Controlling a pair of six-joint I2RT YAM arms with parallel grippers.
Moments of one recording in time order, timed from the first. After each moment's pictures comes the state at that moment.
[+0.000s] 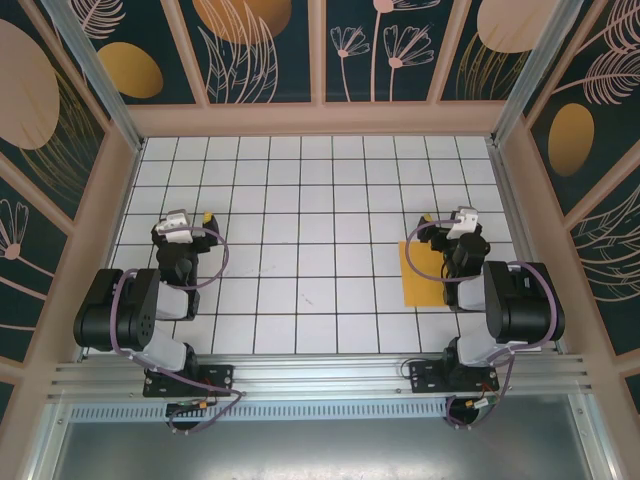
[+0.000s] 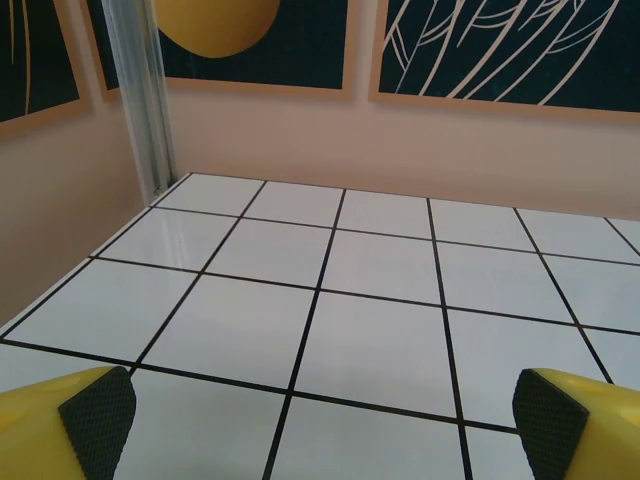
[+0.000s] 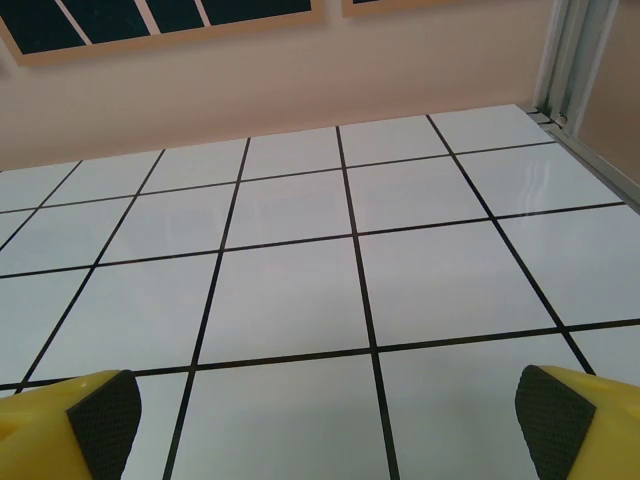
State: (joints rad) left arm -0.01 1.54 0.19 1.27 -0.14 -0.08; right arm -0.03 1.54 0.23 1.11 -0.04 0.10
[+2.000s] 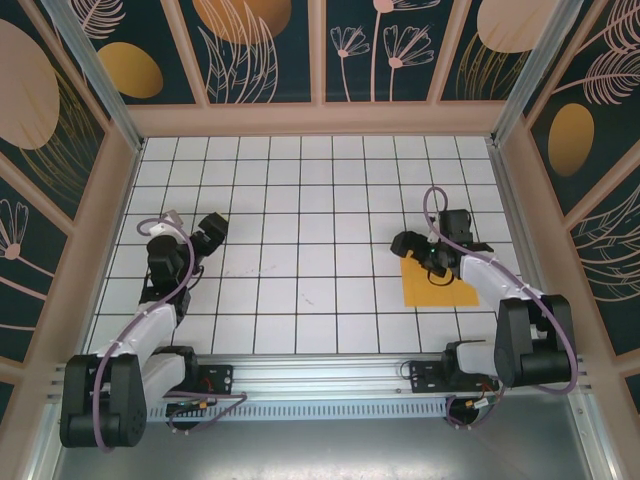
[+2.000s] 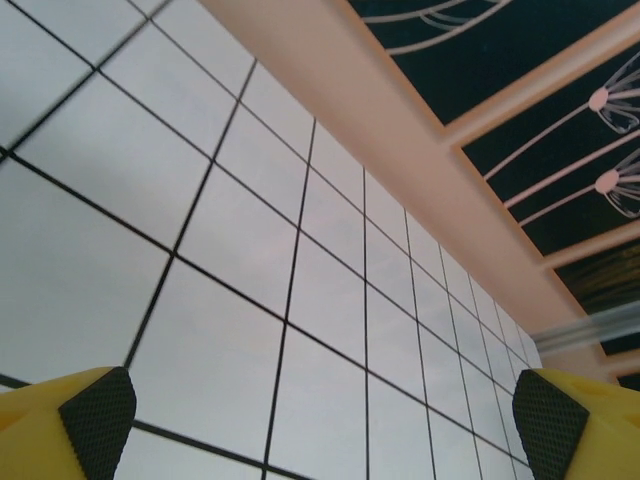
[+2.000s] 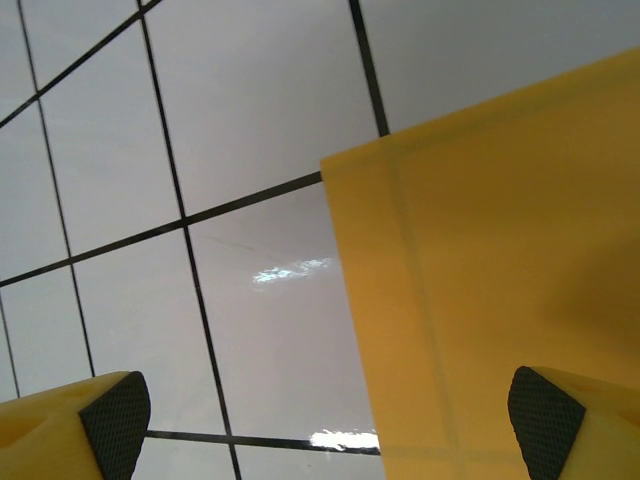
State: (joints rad) left arm -0.01 1.04 0.28 0.48 0.27 -0.84; right arm 0.11 1.30 0.62 -0.34 -0.32 0.49
